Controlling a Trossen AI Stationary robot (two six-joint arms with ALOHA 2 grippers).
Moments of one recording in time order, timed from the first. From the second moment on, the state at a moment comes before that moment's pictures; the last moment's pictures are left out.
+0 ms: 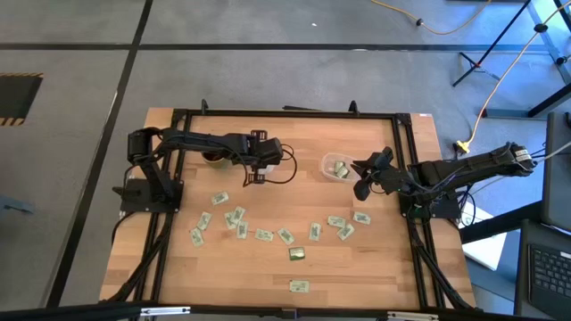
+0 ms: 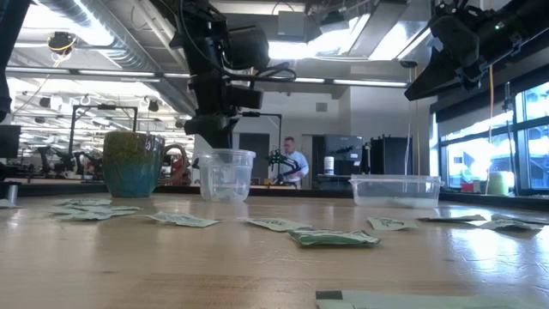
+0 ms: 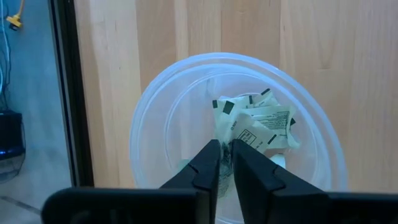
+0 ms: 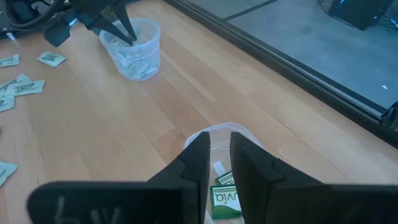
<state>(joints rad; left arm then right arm) 0.23 1.73 1.18 -0.66 -0.36 0.33 0.20 0.79 0.54 -0.42 0.73 0.51</state>
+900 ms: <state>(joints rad) 0.07 1.54 1.25 -0.78 -0.24 0.18 0.20 0.79 0.54 -0.43 0.73 0.51</state>
